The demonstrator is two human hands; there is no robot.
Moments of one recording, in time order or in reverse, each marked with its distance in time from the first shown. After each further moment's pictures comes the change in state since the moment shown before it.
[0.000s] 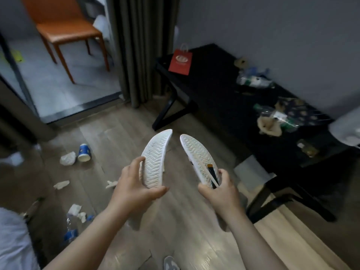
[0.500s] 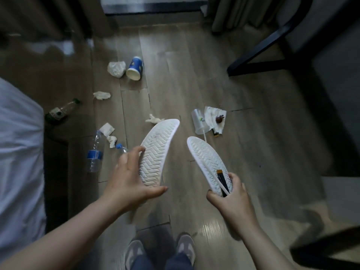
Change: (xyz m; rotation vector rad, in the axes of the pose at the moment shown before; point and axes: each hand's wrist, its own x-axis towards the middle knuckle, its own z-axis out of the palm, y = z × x) left_hand 0.057 -0.354 0.134 0.089 0.077 -0.380; right_hand 0.132 0.163 0.353 -0.242 -0.433 -0.110
